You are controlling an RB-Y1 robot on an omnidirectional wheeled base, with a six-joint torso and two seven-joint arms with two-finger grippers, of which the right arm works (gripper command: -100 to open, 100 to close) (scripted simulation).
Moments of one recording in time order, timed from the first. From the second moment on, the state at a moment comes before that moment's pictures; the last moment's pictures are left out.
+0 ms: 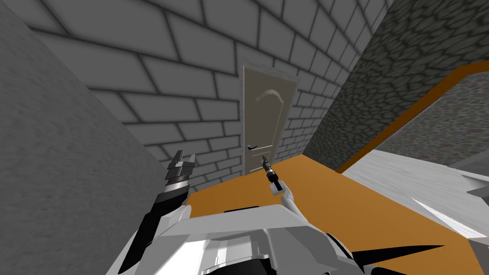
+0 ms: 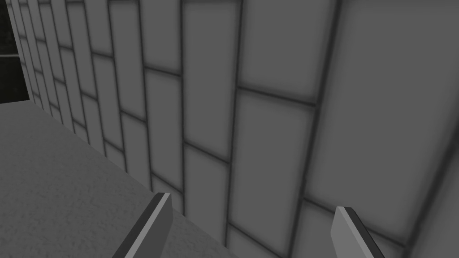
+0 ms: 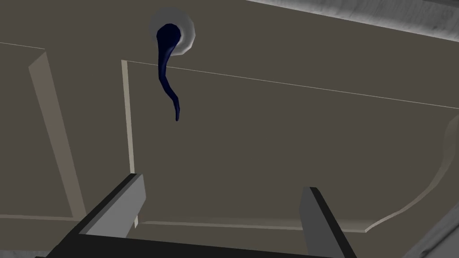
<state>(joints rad) -0.04 -0.19 -0.09 -1.10 0.26 -0.63 -0.30</state>
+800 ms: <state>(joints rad) -0.11 -0.20 -0.09 -0.91 0.28 -0.68 -0.32</state>
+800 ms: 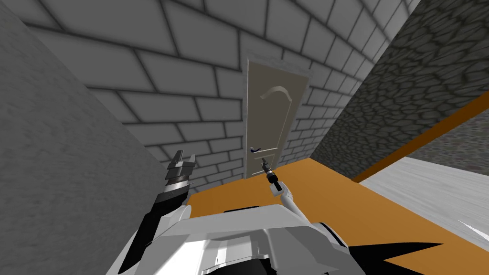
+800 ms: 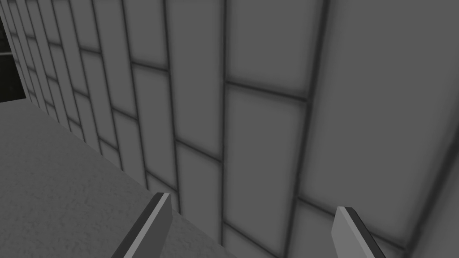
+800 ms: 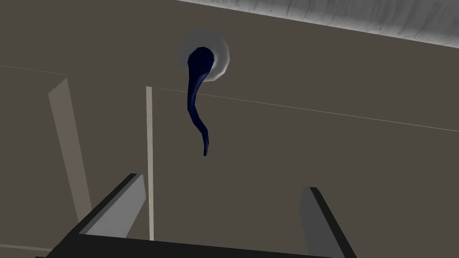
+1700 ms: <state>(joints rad) -0.18 -0.22 -0.10 -0.73 0.30 -0.71 -0.34</state>
